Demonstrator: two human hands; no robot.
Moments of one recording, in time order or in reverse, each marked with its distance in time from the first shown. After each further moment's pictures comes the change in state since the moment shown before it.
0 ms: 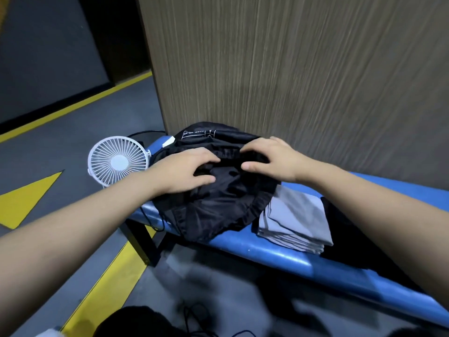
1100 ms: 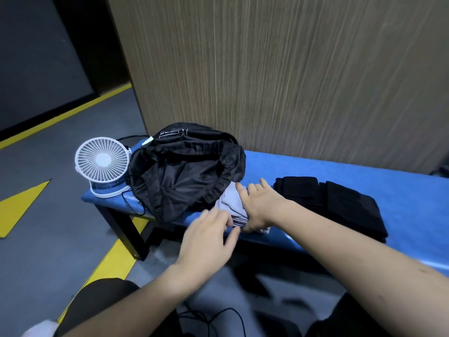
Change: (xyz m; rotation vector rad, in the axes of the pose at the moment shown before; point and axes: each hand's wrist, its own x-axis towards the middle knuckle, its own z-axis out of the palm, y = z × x) left_hand -0.083 0.204 0.108 -0.056 0.274 -0.289; right_hand -0.126 -0.022 0.063 -0.528 -0.379 0.192
